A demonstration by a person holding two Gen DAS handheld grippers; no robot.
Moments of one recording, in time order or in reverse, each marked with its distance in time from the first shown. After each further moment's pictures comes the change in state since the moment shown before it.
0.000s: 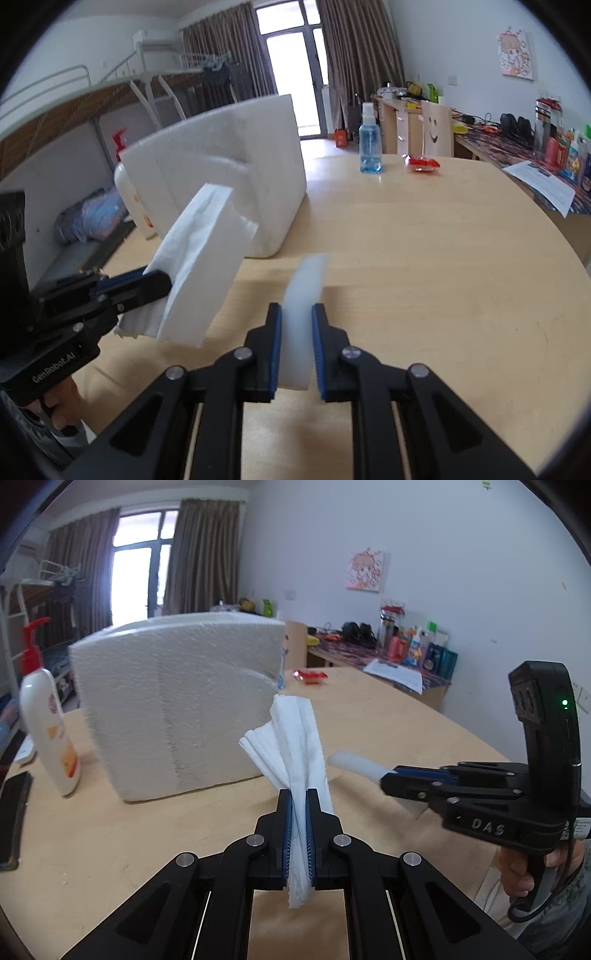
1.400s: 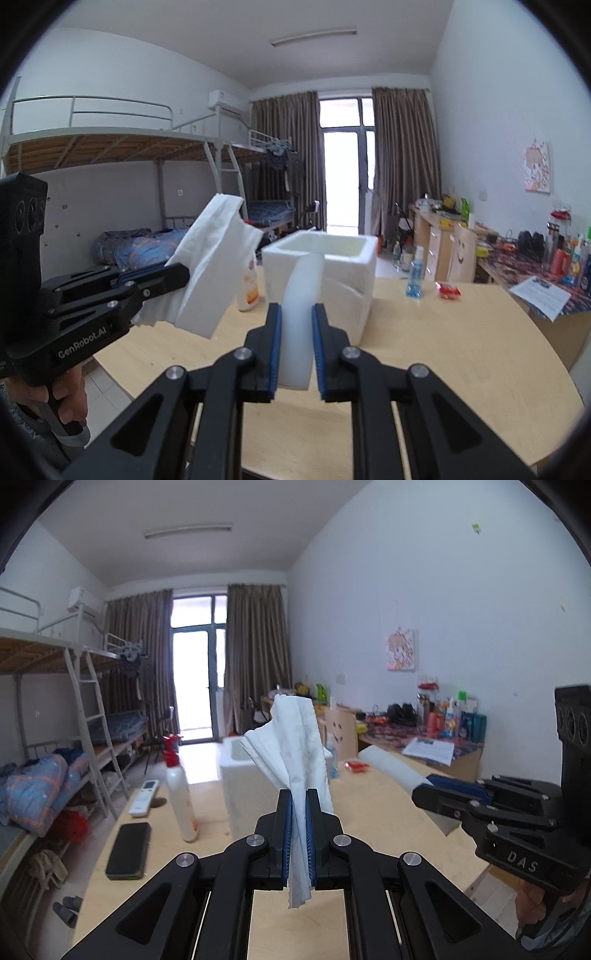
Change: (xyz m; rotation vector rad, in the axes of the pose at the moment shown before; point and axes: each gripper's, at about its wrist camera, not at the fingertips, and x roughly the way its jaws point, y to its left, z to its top) left arm -0.166 -0.018 0.000 0.034 -0.338 0.258; right arm -0.119 0.091 -0.004 -0.229 -0.400 0.090
